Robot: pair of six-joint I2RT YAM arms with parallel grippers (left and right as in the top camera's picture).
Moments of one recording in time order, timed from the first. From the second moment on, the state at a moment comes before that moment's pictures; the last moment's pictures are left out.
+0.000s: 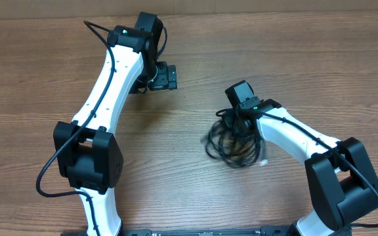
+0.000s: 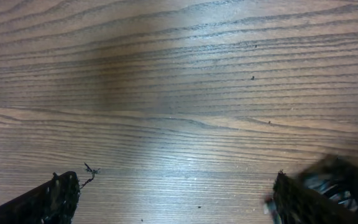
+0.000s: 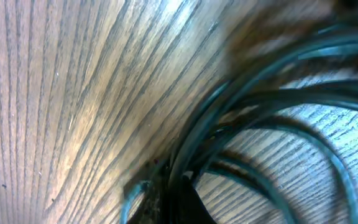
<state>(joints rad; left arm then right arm) -0.27 2.06 1.92 -1.30 0.02 -0.37 0.45 1.77 1.03 -0.55 -0.03 1.49</state>
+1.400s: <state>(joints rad) -0.27 2.06 1.92 -1.30 0.02 -0.37 0.45 1.33 1.16 -0.41 -0.32 0.99</state>
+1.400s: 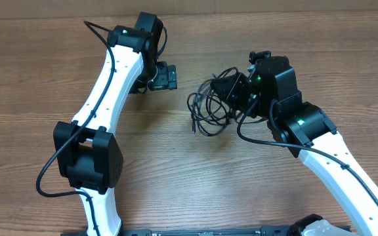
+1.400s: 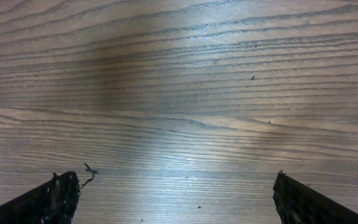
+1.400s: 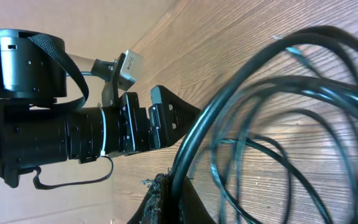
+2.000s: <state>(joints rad) -0.27 2.06 1.92 -1.21 0.06 -0.37 0.45 1.33 1.16 -0.47 -0.33 0.92</state>
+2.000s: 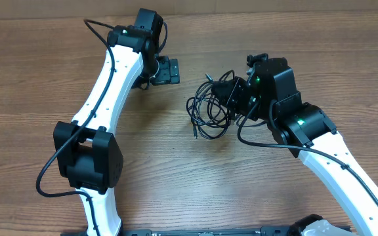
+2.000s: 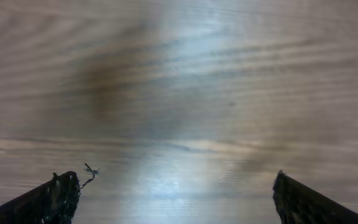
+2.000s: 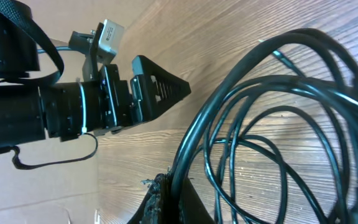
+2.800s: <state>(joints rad) -0.24 2.06 1.92 -1.30 0.92 0.30 0.45 1.33 1.16 -0.45 -0.33 0.89</state>
